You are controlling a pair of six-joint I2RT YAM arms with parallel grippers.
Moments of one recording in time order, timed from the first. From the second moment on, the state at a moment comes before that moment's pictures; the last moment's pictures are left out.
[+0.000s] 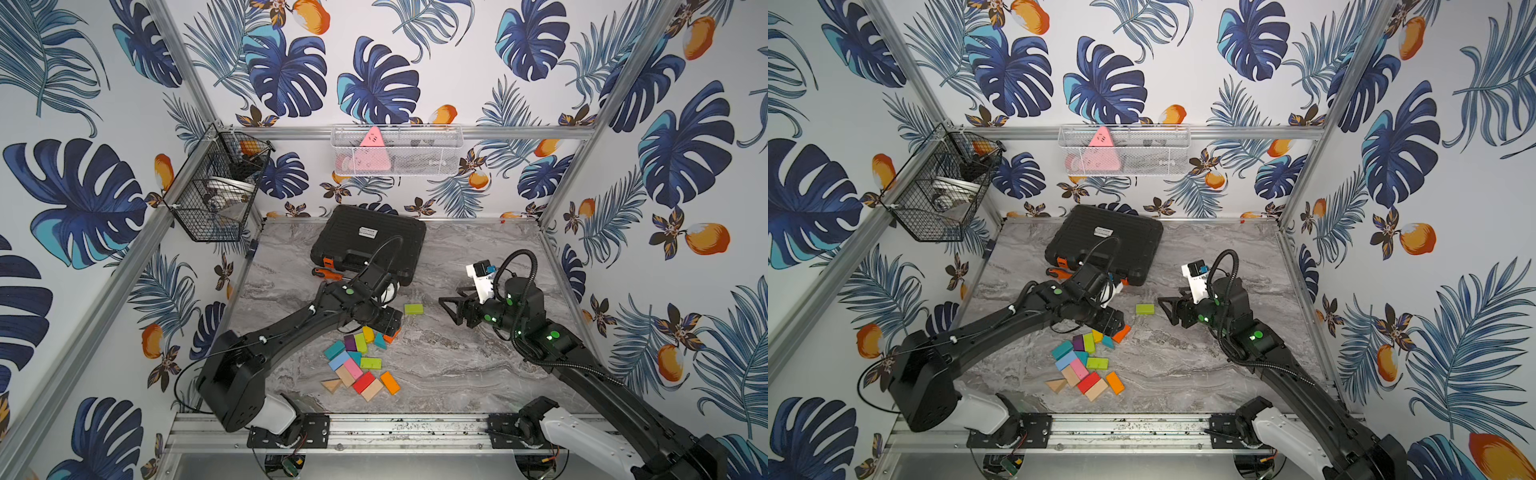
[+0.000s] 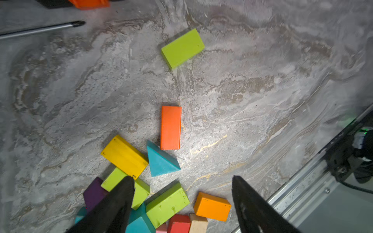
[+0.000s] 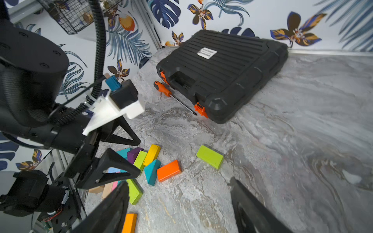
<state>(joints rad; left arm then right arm) -0.67 1.55 1.17 -0.77 0.13 -0.23 0.50 0.89 0.70 -0.25 -0.27 0.26</state>
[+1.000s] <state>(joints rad) -0.68 1.93 1.32 -0.84 0.06 -0.08 0.50 0.80 0.53 -0.27 -0.14 0.31</state>
